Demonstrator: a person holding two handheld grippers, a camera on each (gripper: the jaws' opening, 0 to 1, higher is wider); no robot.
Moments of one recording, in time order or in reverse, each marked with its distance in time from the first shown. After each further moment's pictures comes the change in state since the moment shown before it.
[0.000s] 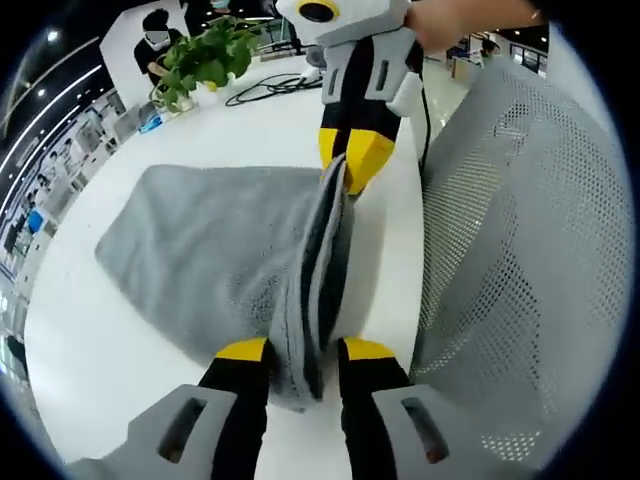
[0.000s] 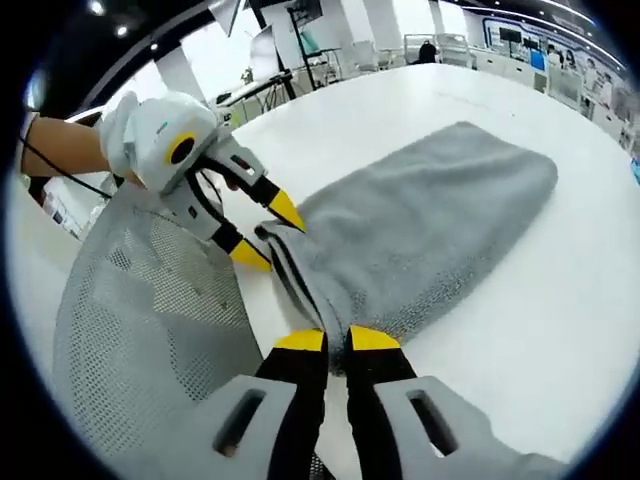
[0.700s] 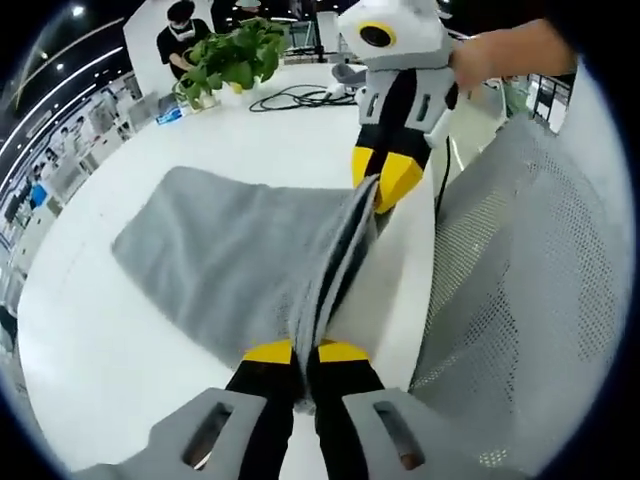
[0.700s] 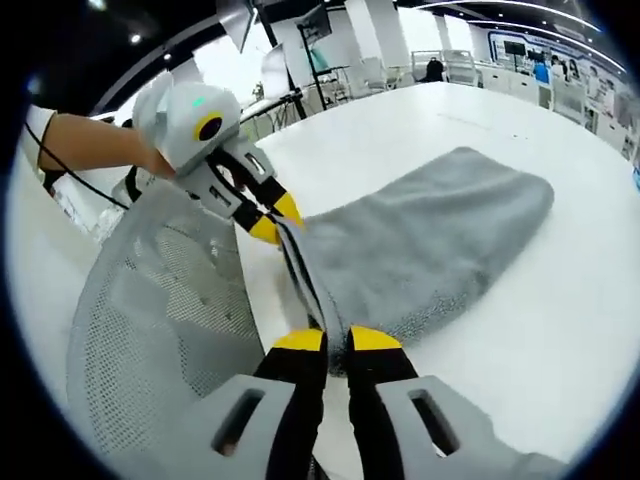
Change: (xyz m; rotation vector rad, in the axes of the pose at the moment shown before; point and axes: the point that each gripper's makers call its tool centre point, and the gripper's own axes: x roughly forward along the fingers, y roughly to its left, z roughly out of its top) left arm -0.029 0.030 0.024 -0.136 -0.037 -0.025; right arm -0.015 0.004 0.014 -0.055 -0.062 0.024
